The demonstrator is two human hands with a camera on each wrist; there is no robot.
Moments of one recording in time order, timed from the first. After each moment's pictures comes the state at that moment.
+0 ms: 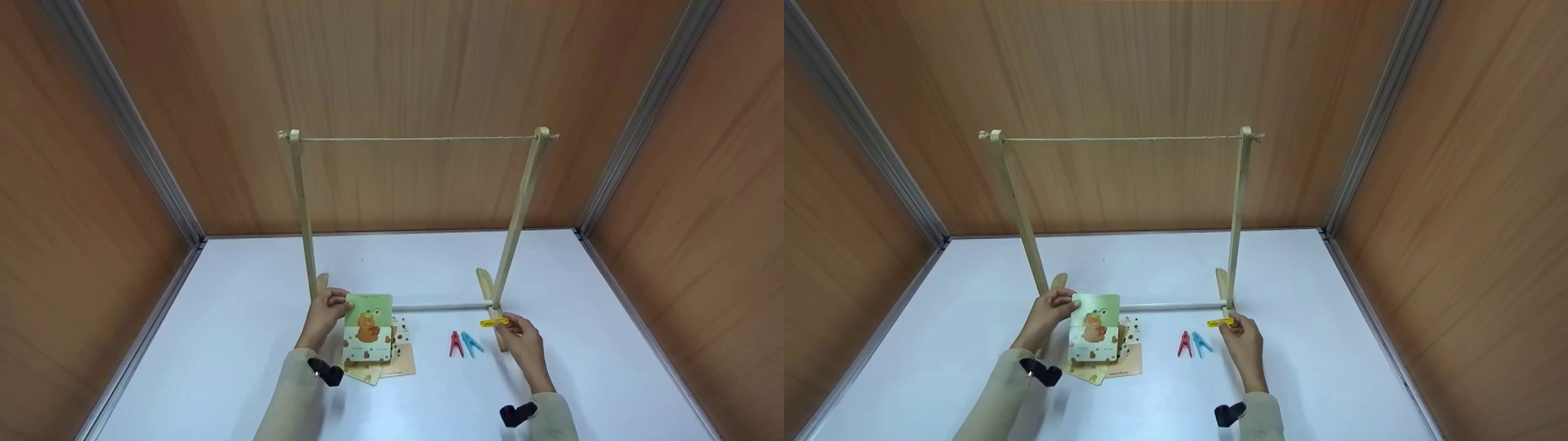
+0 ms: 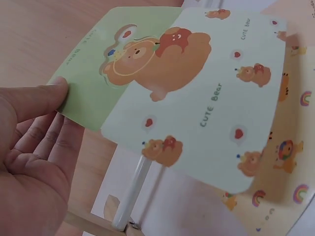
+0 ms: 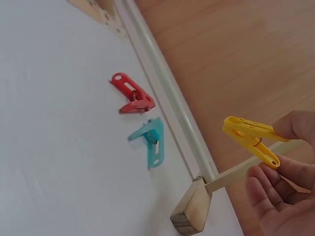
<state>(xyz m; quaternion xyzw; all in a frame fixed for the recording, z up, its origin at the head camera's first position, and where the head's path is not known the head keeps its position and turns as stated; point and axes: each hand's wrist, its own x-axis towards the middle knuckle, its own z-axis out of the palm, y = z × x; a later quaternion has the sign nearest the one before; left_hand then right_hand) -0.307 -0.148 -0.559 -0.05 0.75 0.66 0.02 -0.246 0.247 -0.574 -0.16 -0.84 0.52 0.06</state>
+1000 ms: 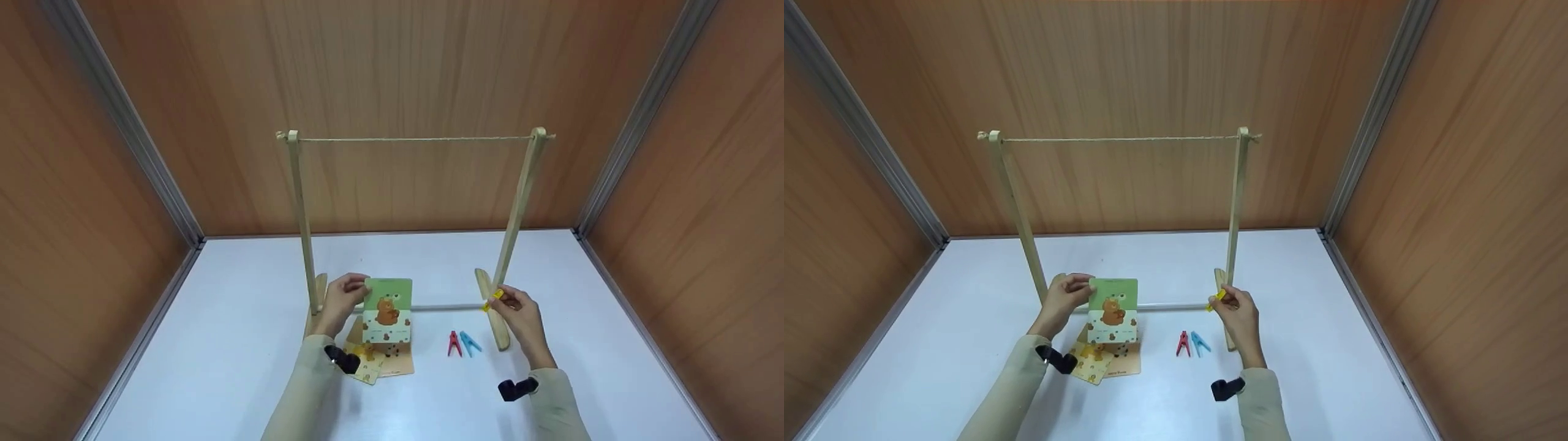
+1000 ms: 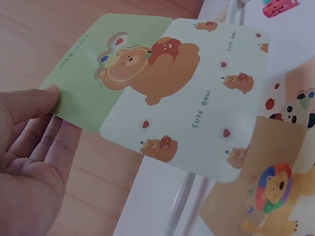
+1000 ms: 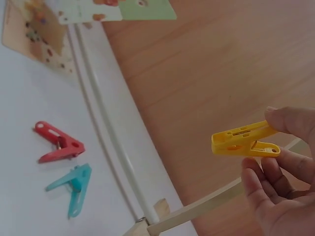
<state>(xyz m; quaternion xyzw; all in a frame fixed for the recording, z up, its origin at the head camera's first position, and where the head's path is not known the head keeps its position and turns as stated) -0.321 -0.114 -0.528 0.03 0.74 0.67 0.00 -0.266 0.241 -0.522 -0.08 -0.79 0.60 0.08</state>
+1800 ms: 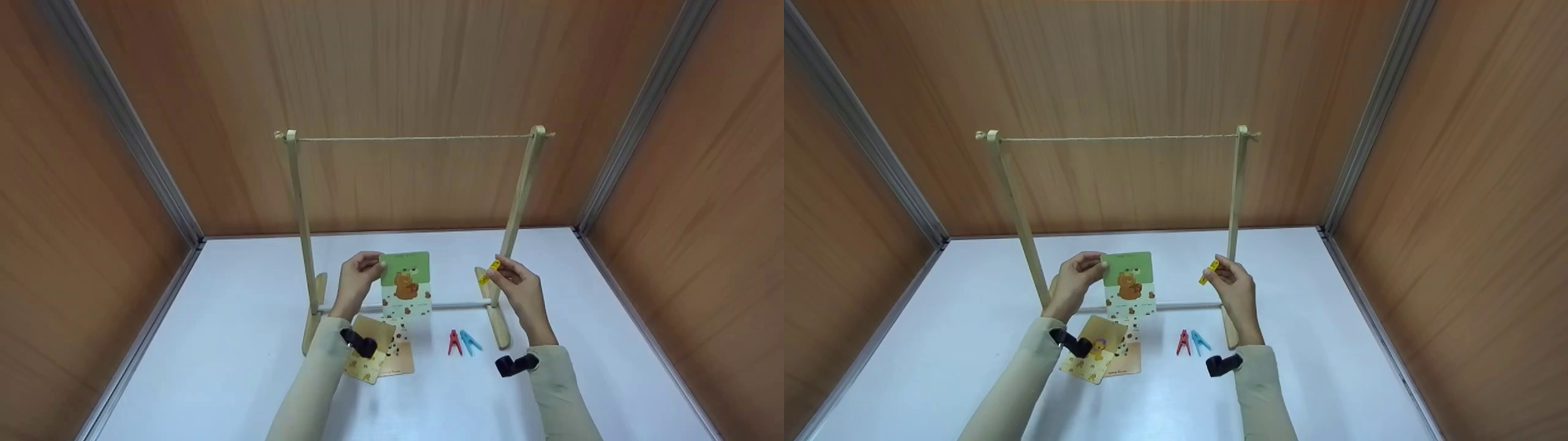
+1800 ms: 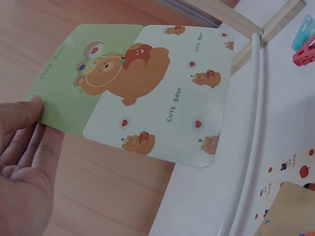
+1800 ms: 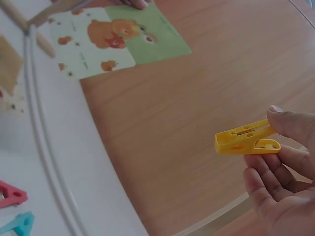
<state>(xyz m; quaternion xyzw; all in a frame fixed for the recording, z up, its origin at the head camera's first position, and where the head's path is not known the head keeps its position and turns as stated) -0.333 -0.080 -0.490 0.05 0.70 0.71 -0.05 -0.278 0.233 -0.470 -0.03 -0.78 0.62 0.11</state>
